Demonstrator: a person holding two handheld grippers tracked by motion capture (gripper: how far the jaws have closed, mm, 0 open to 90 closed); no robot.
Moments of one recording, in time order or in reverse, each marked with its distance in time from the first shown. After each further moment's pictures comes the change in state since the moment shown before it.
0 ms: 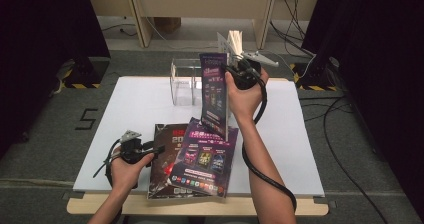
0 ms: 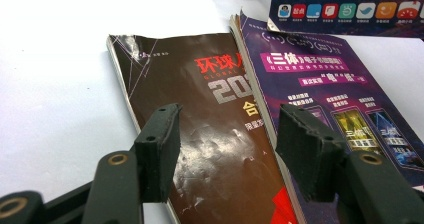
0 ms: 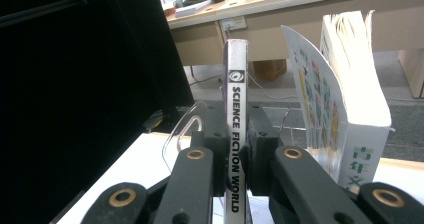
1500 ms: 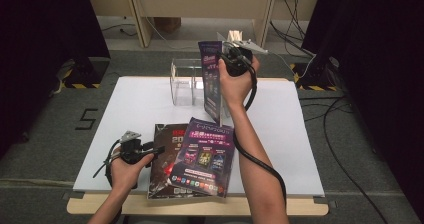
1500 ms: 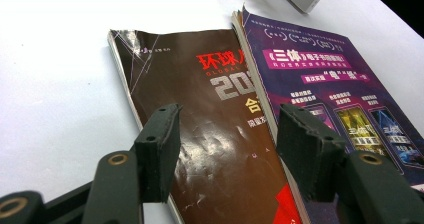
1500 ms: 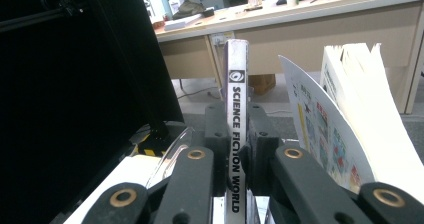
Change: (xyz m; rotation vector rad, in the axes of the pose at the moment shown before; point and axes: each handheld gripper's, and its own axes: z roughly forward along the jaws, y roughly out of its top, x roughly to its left) left arm 0.002 -0.002 0.001 0.005 0.002 -0.003; right arm 0.002 0.017 0.040 -0.050 -0.045 -0.016
